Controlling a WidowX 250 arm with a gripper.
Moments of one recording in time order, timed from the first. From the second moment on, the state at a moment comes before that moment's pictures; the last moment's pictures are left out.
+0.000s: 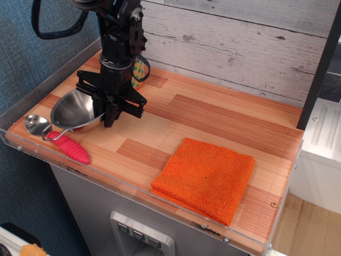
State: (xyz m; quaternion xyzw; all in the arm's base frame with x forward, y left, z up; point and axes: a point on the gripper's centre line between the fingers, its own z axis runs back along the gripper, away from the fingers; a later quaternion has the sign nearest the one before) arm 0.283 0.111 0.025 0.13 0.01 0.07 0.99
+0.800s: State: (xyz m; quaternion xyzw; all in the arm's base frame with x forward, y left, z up) arm 0.287 0.060 0.068 0.17 -0.03 -0.04 0.98
